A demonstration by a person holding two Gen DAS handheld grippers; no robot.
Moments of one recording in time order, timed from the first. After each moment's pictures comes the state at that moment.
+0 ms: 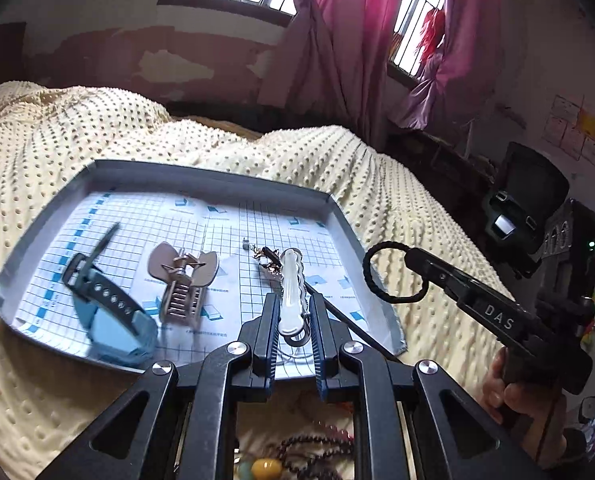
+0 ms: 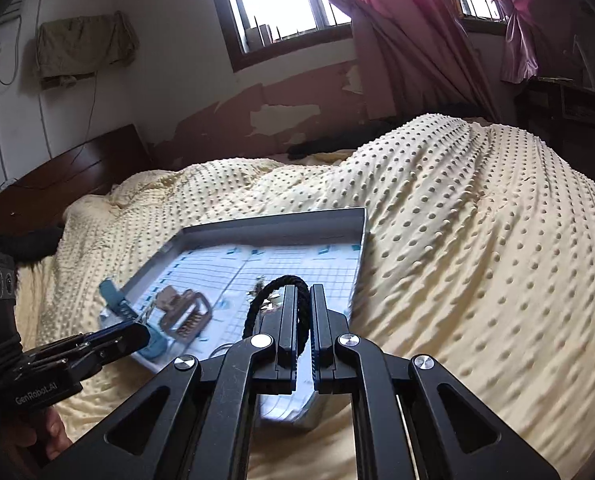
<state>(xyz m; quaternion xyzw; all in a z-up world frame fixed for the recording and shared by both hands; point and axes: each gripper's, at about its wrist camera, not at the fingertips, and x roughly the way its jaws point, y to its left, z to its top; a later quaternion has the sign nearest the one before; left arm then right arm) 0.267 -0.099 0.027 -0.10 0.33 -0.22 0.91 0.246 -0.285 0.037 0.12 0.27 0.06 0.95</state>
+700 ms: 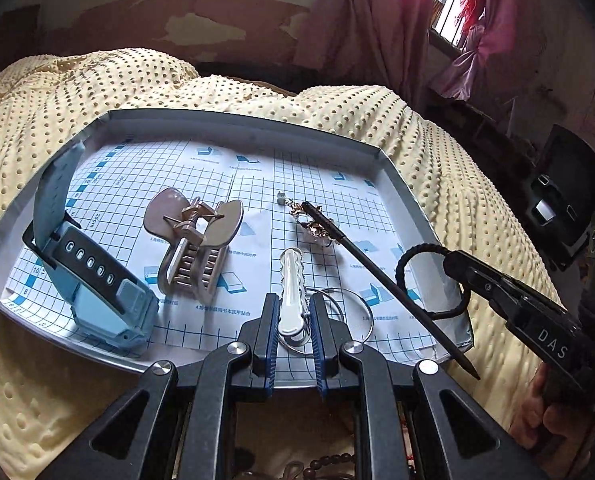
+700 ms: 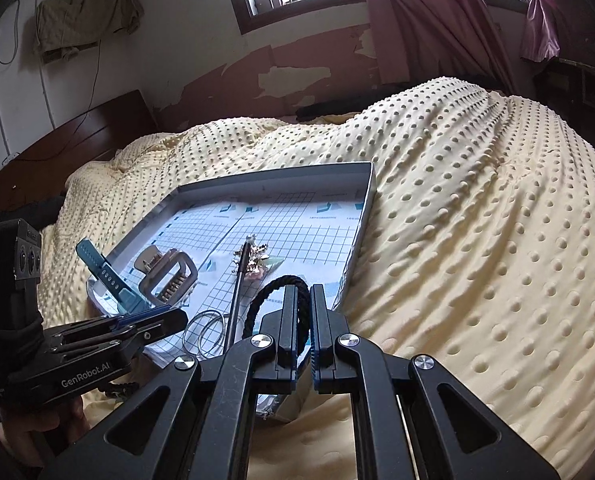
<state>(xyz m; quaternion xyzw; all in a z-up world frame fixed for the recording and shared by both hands) 0.292 -0.112 -0.011 -0.09 0.40 -0.16 0.90 0.264 -0.283 0.005 0.10 0.33 0.09 0.94</state>
